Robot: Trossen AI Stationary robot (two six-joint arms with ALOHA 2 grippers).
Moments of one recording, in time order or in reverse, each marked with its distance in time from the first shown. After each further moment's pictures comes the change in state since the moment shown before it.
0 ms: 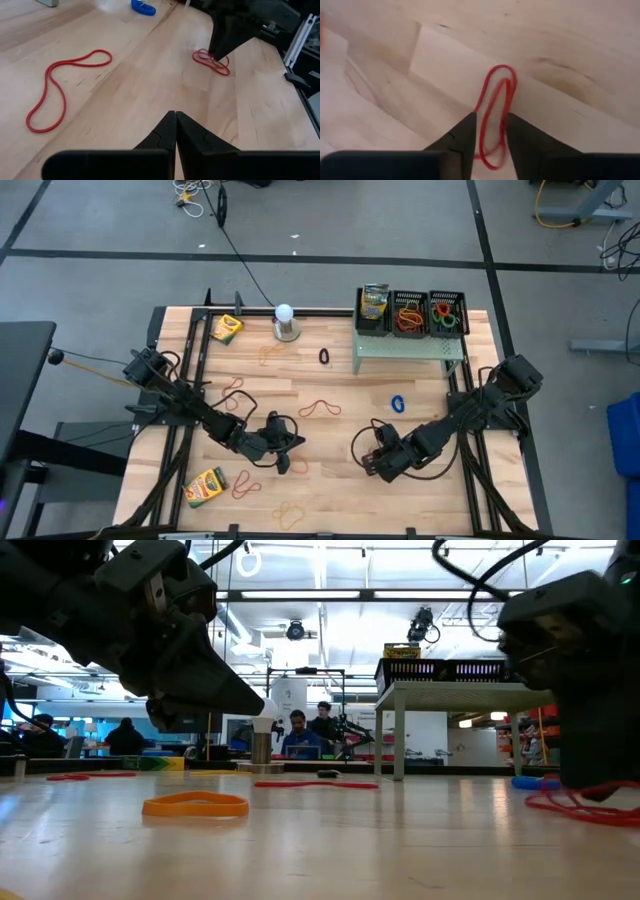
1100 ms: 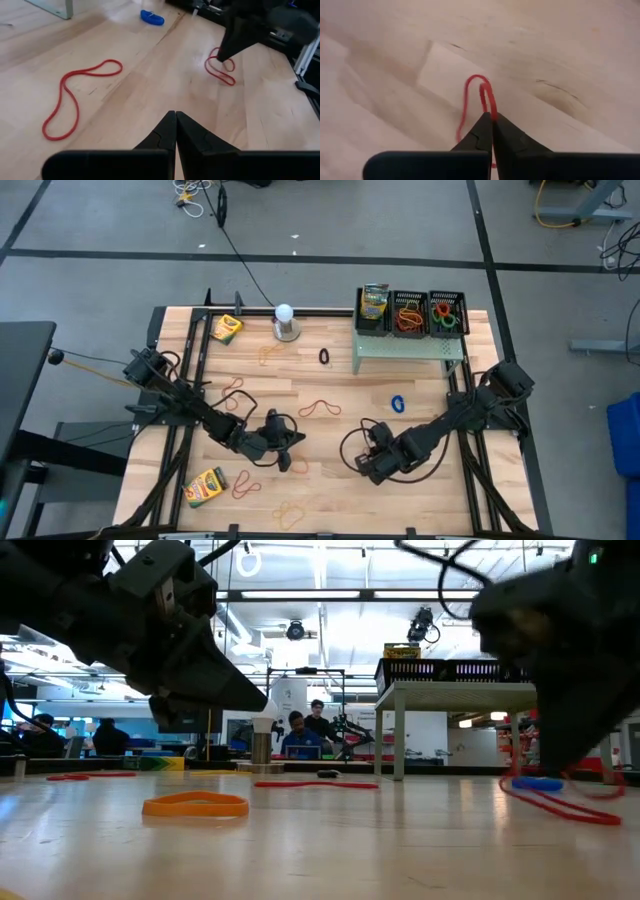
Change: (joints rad) left arm 0.002 0.000 0.000 0.010 -0.055 0.017; right arm -0.023 0.077 0.207 -0.274 0.031 -0.071
